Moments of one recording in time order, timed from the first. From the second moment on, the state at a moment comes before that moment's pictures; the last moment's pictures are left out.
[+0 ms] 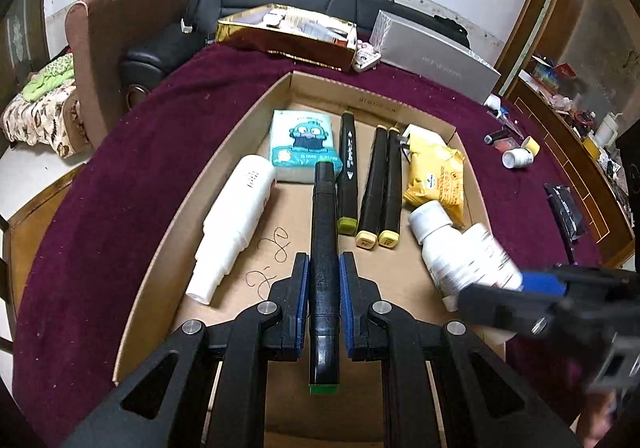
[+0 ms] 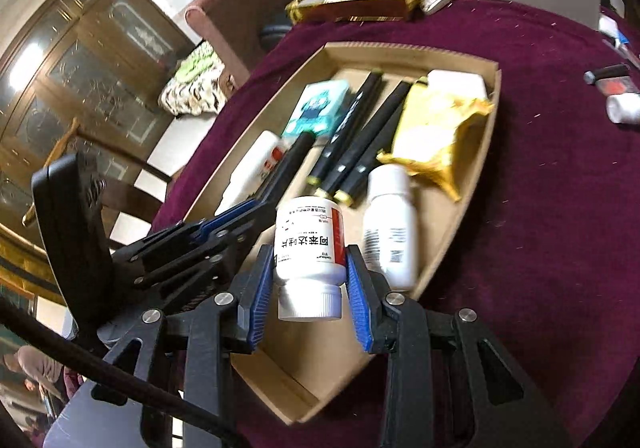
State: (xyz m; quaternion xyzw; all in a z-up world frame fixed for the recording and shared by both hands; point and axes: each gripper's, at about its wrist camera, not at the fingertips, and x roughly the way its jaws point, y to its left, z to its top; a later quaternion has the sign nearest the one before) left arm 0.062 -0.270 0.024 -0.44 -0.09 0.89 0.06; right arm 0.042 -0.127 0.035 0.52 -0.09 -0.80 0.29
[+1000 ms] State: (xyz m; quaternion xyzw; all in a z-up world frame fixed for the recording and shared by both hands) left arm 0.078 -0.290 0.019 -0.44 -0.14 0.89 0.05; right arm 0.041 -0.150 0.008 0.54 -0.05 -0.80 0.27
